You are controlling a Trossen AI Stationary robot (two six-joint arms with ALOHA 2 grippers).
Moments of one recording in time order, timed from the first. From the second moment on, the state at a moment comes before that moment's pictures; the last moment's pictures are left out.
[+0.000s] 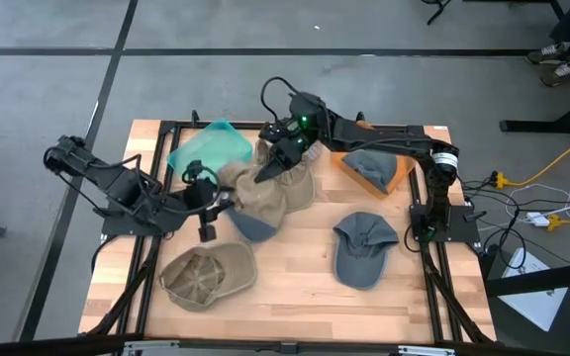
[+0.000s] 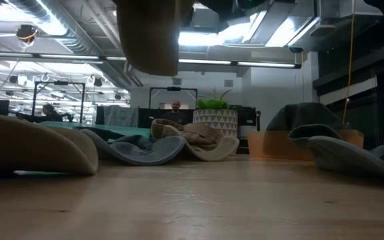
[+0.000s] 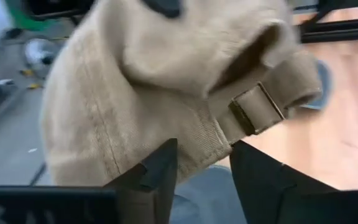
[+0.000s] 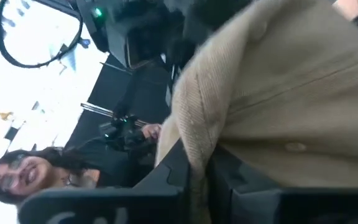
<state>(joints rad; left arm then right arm) -0.48 1.09 1.23 -0.81 -0.78 -0.28 -0.27 1.89 1.76 0.04 -1.07 1.04</state>
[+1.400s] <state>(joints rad) -0.25 1.23 1.23 -0.30 -0.60 0.05 -0.13 1.86 2.33 -1.10 -0.21 0.23</state>
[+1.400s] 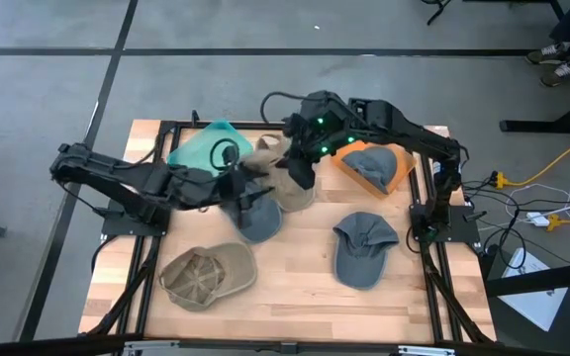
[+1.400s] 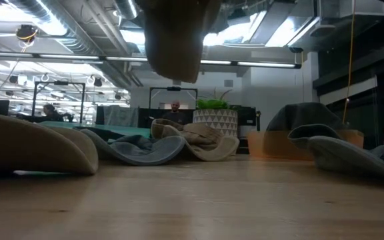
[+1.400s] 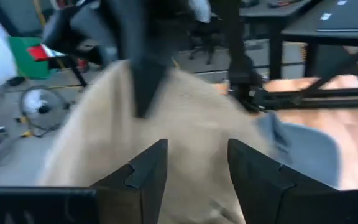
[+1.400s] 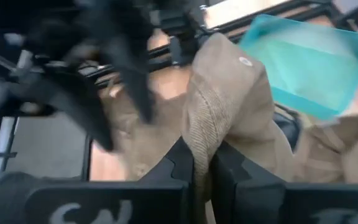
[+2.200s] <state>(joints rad) -0.28 1.26 1.23 -0.24 -0.51 0.00 -0.01 1.86 2.34 -1.20 0.09 0.22</state>
